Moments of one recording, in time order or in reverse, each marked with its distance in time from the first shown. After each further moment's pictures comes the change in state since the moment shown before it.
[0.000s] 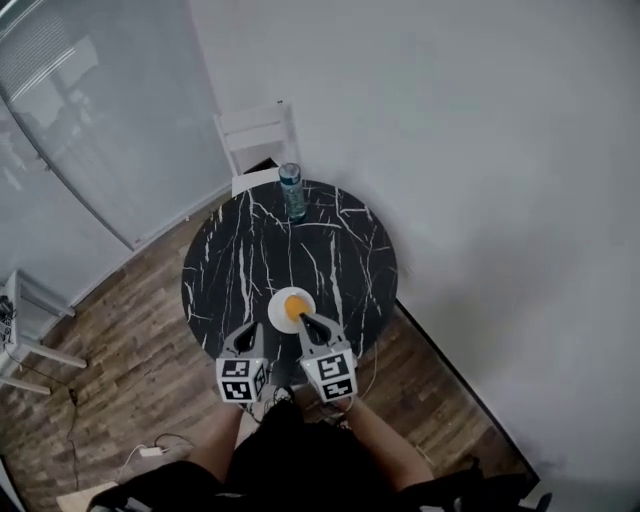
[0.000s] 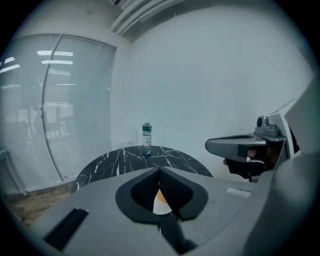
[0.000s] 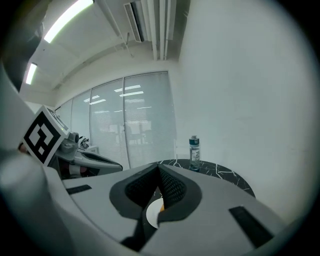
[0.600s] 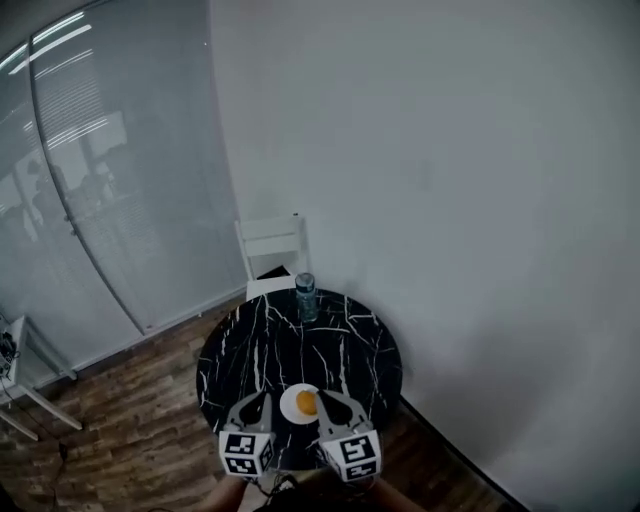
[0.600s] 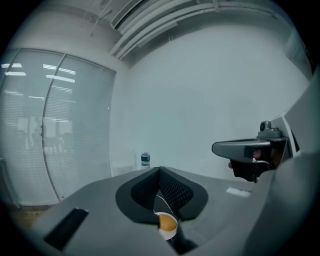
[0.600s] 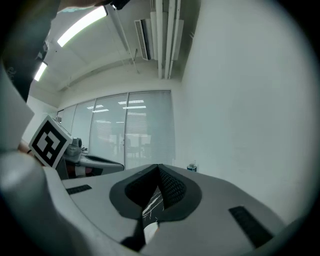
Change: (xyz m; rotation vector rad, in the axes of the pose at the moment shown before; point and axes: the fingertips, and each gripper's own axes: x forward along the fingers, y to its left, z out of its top) left arm -0.058 -0.014 0.109 0.029 -0.233 -0.011; right arm -0.058 0.007 0.113 -0.068 -0.169 -0.018
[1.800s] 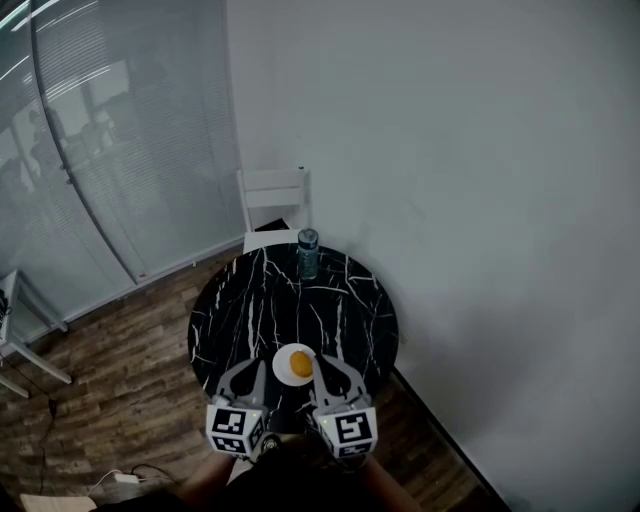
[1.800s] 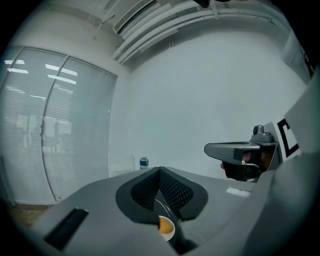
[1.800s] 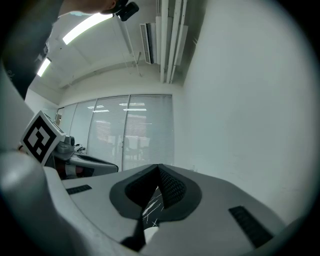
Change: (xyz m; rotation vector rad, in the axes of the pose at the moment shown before) left arm -0.016 -0.003 0.019 -0.015 -0.059 -0.015; right arm 0.003 0.002 0.025 -0.049 -0.074 -0.022
